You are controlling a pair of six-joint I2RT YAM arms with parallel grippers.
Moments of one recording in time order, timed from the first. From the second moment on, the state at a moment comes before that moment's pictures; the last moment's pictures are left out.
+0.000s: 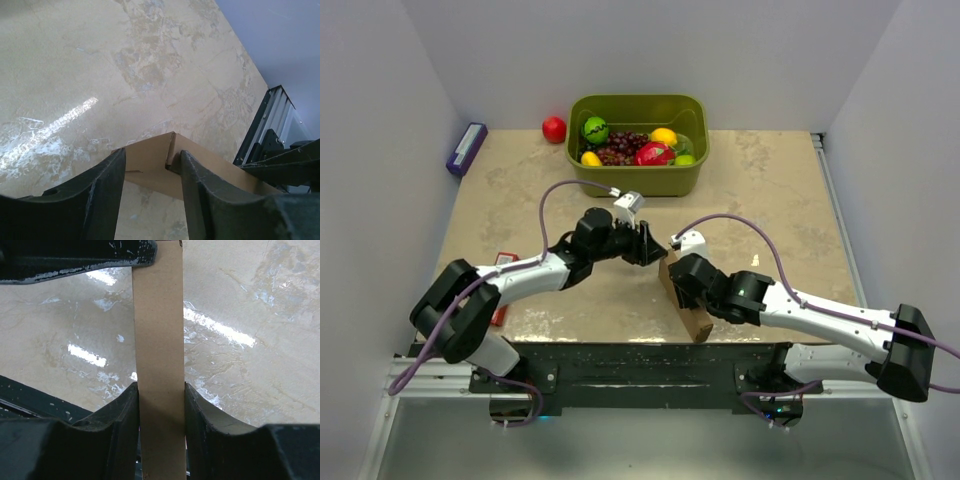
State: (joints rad) left arm -0.70 1.51 0.74 0.40 0.36 -0.50; right arm 1.08 1.13 0.83 -0.61 0.47 0.55
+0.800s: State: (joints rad) left arm -0.18 1.09 0.86 -0.16 0.25 -0.22; right arm 1.02 1.62 1.19 -0.65 0.80 0.36
